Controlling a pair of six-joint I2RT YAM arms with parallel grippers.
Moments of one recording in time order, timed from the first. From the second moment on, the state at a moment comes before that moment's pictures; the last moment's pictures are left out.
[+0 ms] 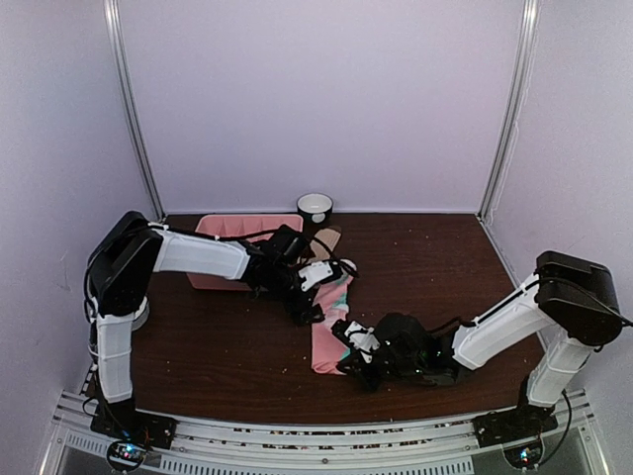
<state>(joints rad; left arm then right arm) -0.80 2.07 1.39 -0.29 0.20 0.40 1.10 1.70 0.56 0.50 -0.06 0.18</state>
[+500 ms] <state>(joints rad) -0.80 1.78 1.19 -0.56 0.55 0.64 1.10 1.70 0.62 0.38 -0.12 0.37</state>
